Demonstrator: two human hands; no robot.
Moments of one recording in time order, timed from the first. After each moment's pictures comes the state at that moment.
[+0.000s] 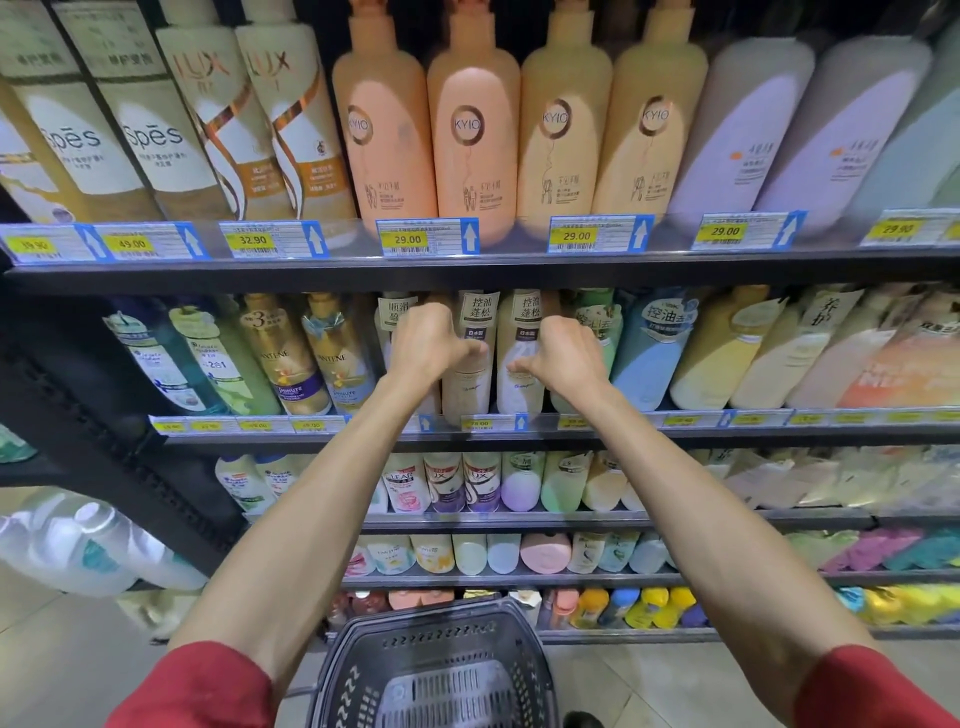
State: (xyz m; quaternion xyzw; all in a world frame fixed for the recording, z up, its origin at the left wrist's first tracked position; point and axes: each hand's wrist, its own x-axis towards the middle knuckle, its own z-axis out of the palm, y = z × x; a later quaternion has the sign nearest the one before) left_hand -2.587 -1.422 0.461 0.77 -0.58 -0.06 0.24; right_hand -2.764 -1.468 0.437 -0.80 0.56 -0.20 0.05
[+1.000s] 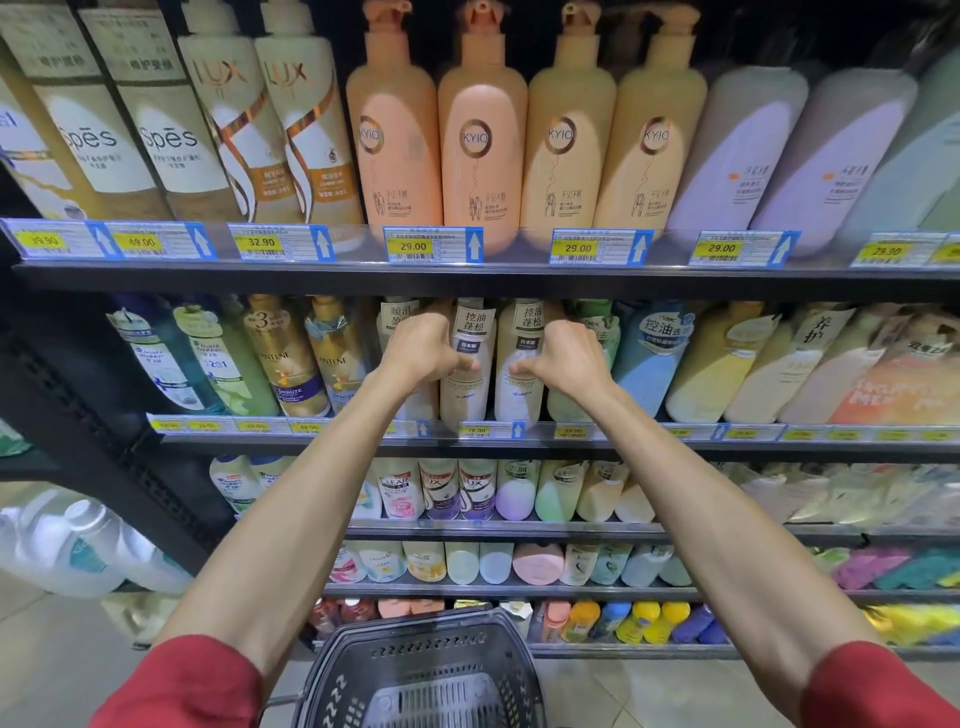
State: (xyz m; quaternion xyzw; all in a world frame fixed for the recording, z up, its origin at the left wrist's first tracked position) left_hand -2.573 -1.423 0.465 0.75 -0.62 -0.10 0.21; right_hand -2.769 -1.473 0.450 -0.80 0.56 -0.20 0.11
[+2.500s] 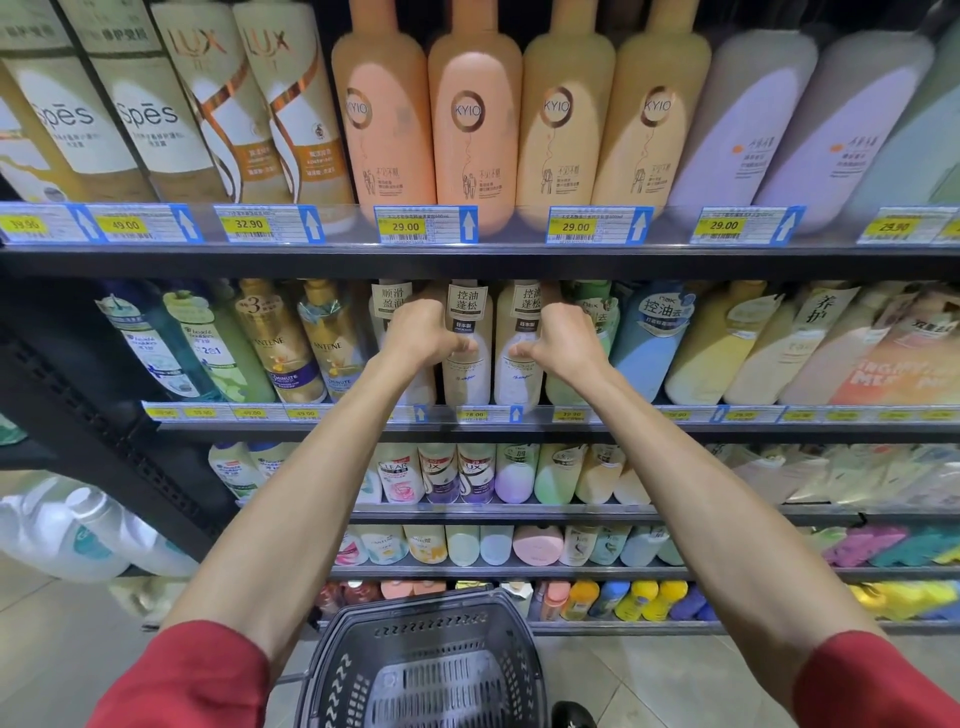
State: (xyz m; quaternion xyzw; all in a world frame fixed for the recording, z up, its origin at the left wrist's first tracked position) left_hand -2.578 -1.429 0.464 0.78 -0.58 -0.11 0.18; right_hand -2.769 -1.466 0.456 -0.81 0.55 -0.19 0.13
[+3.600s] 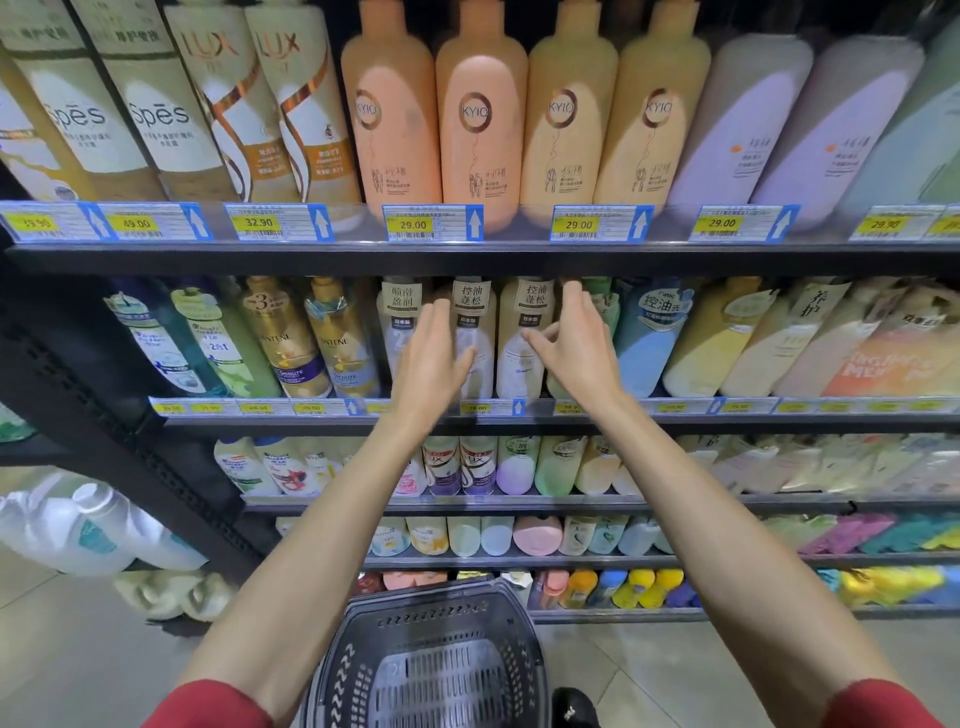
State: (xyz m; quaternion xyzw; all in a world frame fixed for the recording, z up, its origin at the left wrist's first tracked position) left_hand -2.597 -1.377 0.424 0.68 -0.63 -0.01 0.37; right_hand -2.779 -1.440 0.438 -0.77 0.51 -0.37 0.08
